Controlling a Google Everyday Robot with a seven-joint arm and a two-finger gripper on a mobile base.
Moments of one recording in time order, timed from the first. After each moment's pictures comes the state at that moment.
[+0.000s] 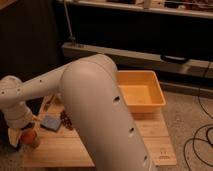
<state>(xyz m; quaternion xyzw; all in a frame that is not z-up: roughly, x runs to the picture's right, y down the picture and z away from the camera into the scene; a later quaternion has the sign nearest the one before) -0.377 0.196 0.676 -0.40 0.06 0.25 0.88</state>
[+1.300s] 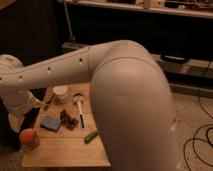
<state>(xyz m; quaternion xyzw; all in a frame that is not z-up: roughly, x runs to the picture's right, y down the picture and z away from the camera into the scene) -0.319 0.112 0.613 -0.32 0.02 0.28 0.90</state>
